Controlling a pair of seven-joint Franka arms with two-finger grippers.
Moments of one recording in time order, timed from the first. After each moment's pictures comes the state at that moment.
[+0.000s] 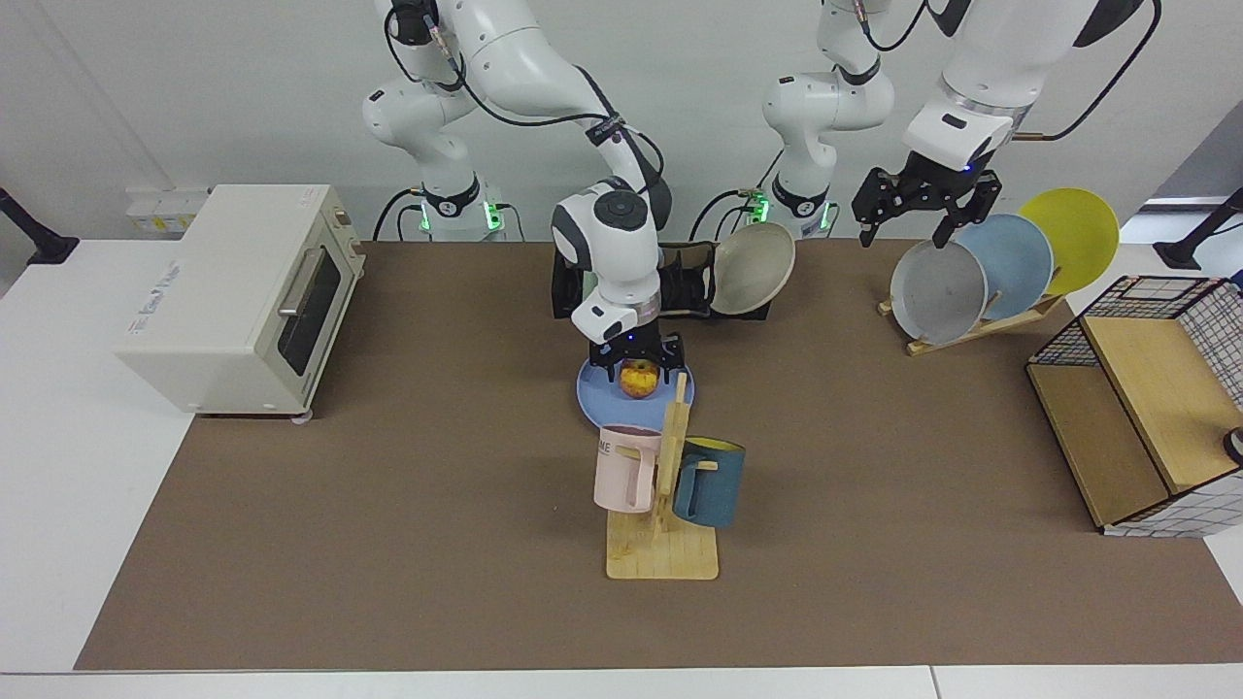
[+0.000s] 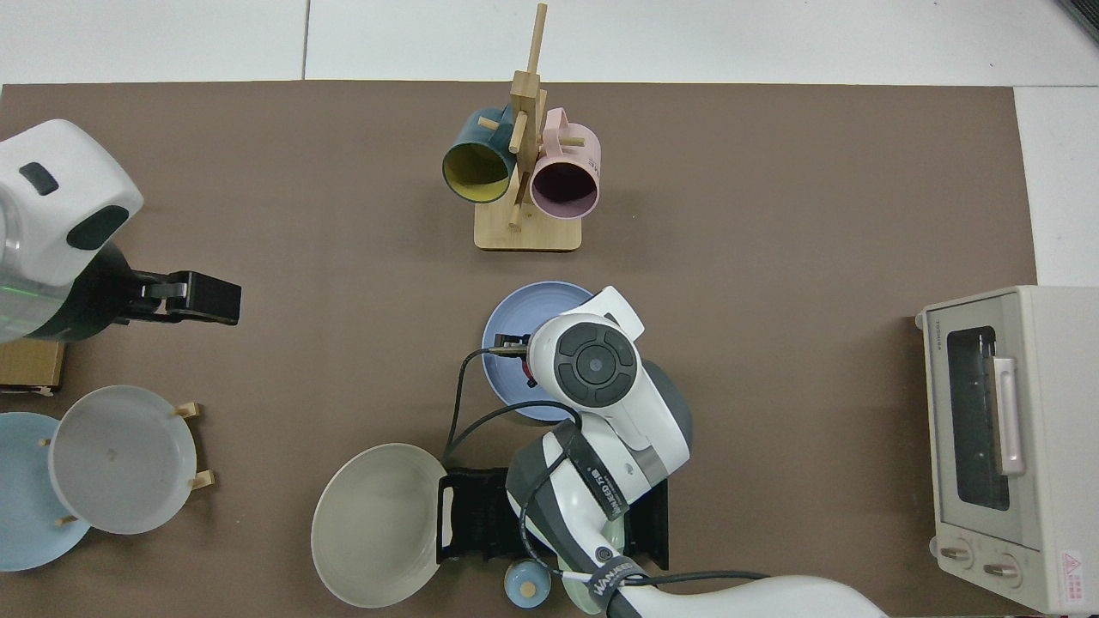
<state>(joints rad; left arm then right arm) -0.01 -0.03 -0.16 -1.55 -0.02 1.52 -0.11 0.75 0.37 -0.14 -1.91 0.07 2.44 0.72</state>
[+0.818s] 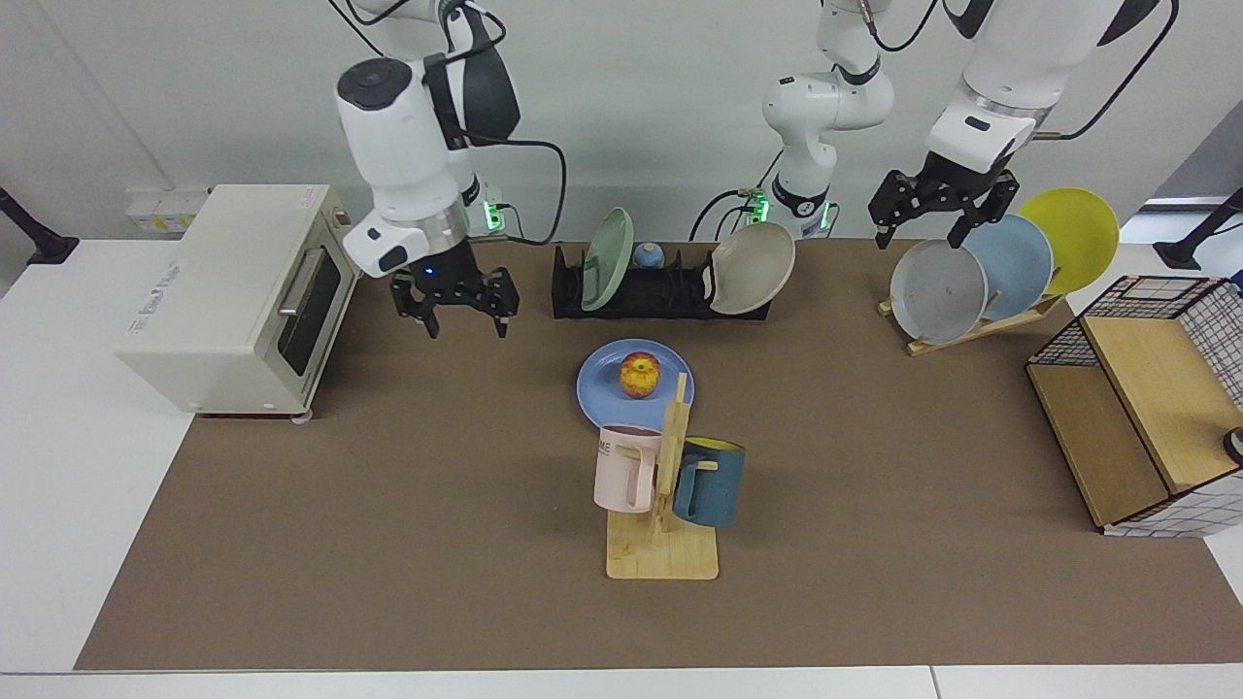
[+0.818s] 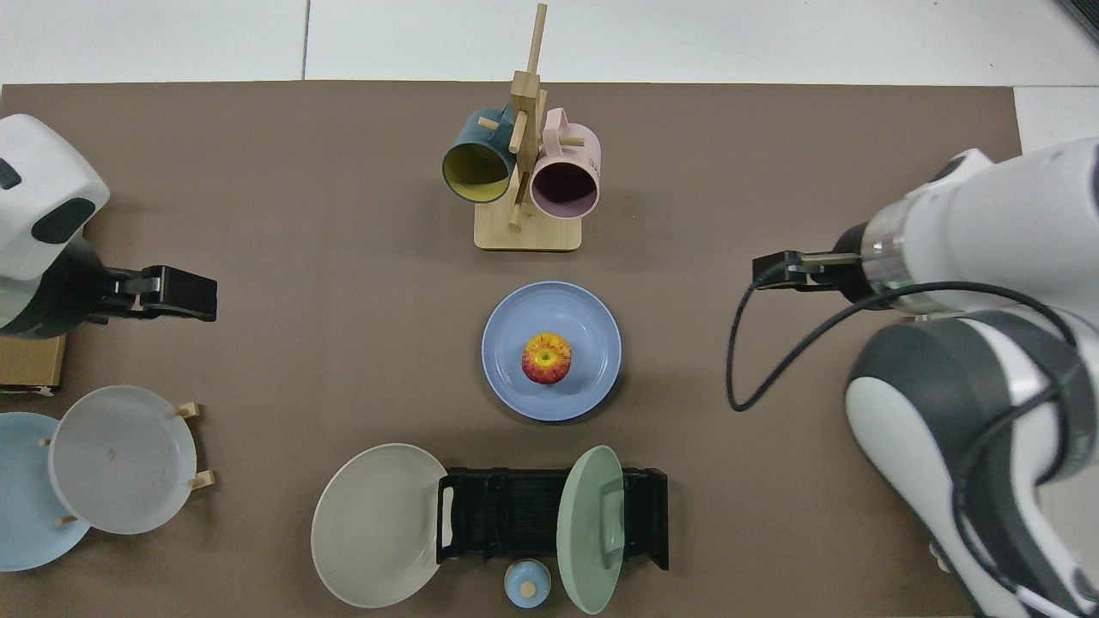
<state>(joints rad) 0.02 -0.03 -0.16 -1.55 -0.02 1.52 -0.11 0.34 0.00 -0.16 -1.79 0.05 1.89 0.21</state>
